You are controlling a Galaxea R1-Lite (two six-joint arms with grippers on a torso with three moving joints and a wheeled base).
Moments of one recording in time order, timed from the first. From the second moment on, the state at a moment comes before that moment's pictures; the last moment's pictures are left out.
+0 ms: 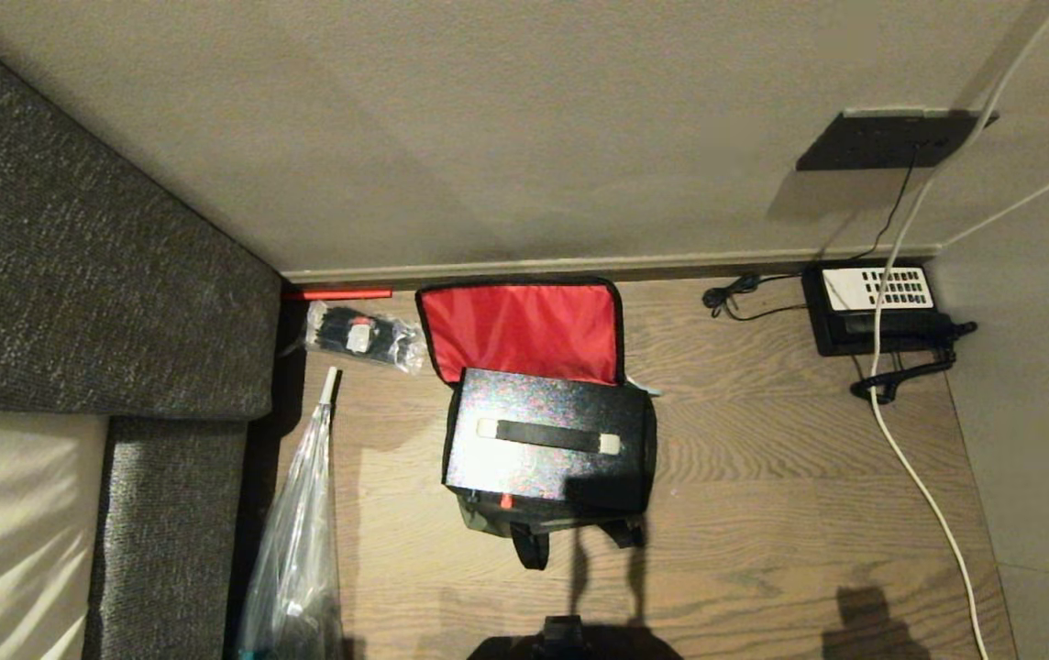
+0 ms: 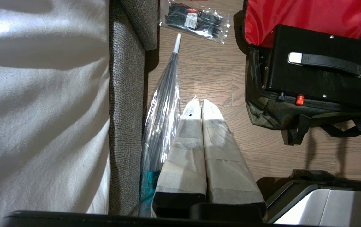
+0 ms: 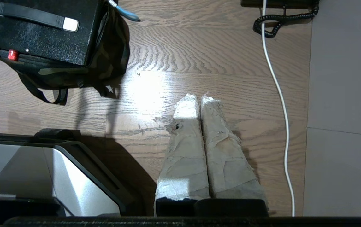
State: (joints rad) left arm 0.00 0.00 0.00 0.00 0.01 -0.01; right arm 0.00 0.04 -0.04 0.12 0.03 -0.09
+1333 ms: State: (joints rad) left arm 0.00 0.00 0.00 0.00 0.01 -0.01; right arm 0.00 0.04 -0.04 0.12 0.03 -0.09
